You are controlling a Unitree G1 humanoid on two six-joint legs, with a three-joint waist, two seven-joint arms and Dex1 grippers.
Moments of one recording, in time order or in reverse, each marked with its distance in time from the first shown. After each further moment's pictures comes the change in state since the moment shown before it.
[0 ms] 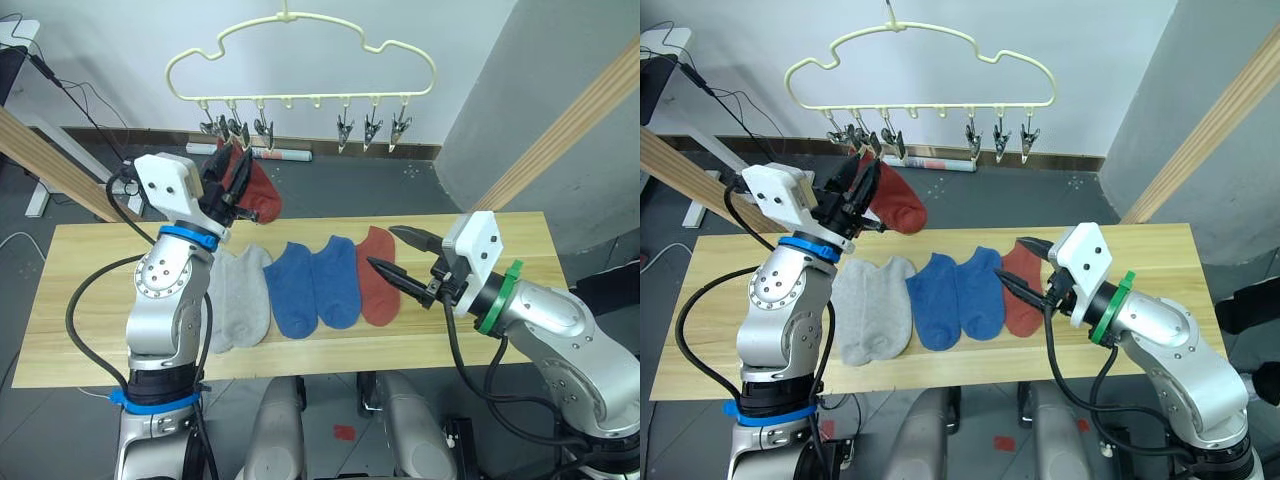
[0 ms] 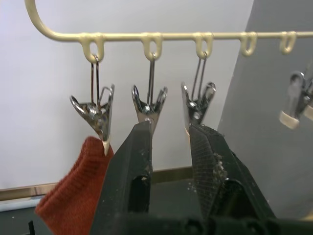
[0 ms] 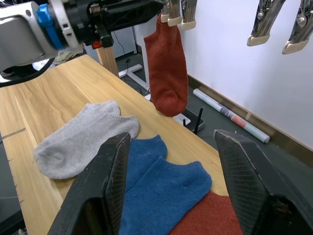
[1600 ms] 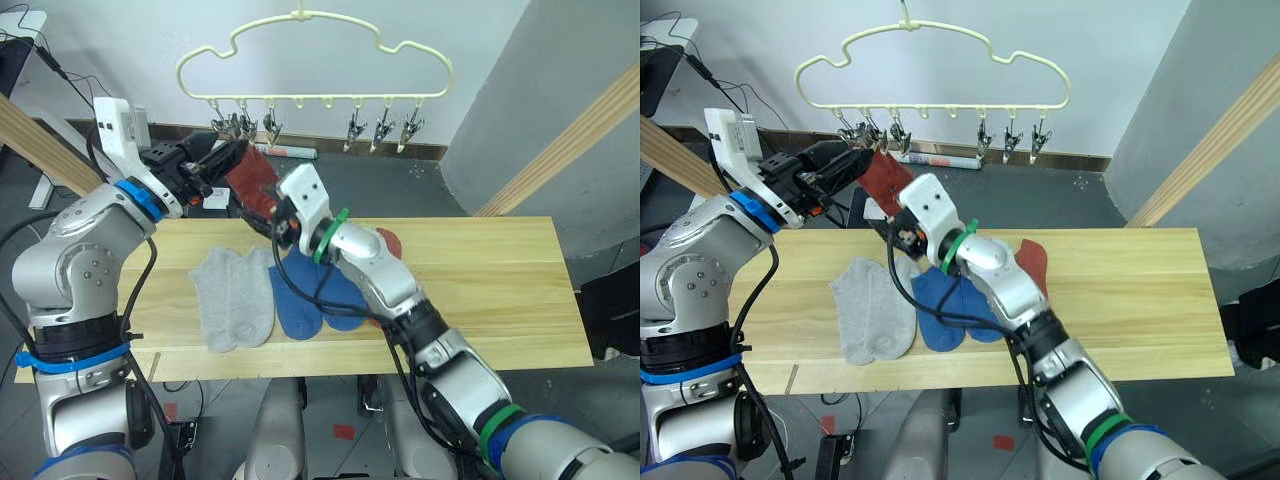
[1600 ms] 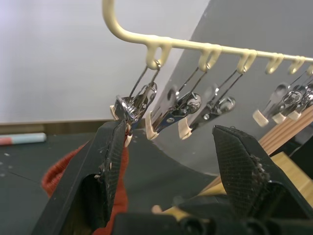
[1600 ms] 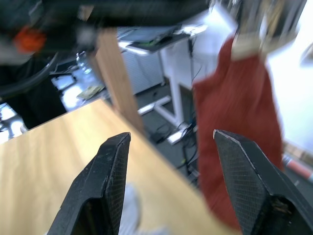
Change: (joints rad) left arm -0.194 0.309 0.150 0.116 -0.389 0.532 -0.252; right arm -0.531 0.605 0.331 1.097 -0.344 -0.551 -0.057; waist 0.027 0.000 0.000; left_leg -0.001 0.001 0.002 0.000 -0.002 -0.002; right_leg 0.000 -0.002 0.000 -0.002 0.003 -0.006
